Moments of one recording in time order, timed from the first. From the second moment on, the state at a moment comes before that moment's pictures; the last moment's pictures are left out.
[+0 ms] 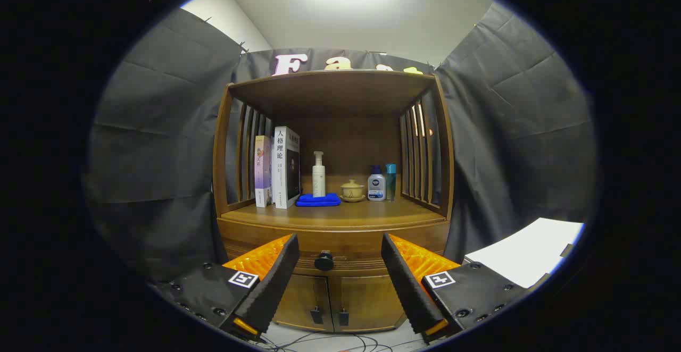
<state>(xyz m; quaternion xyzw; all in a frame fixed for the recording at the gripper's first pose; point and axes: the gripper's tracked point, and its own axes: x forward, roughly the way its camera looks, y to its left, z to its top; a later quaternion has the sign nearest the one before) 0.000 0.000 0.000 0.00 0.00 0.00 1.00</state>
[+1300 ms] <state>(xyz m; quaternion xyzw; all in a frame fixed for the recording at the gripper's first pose) 0.039 0.011 -0.007 0.01 0.02 0.01 1.00</state>
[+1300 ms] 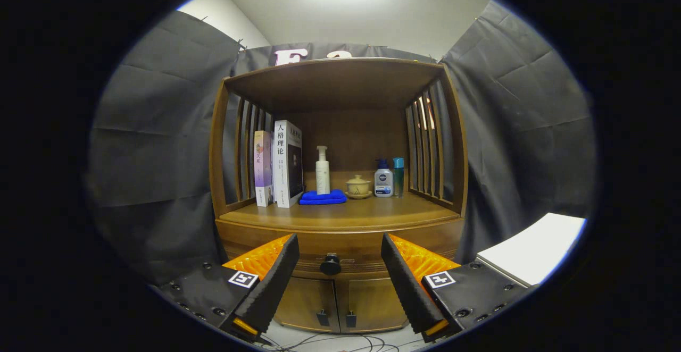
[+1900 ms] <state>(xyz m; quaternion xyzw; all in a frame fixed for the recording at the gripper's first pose) 0.113 0.030 -0.054 0.01 0.09 0.02 1.00</state>
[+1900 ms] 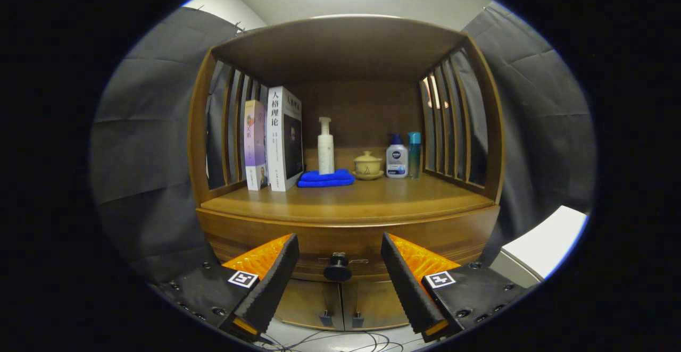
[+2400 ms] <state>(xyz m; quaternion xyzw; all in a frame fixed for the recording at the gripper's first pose) 0.150 0.036 -0.121 -0.01 0.16 0.02 0.99</state>
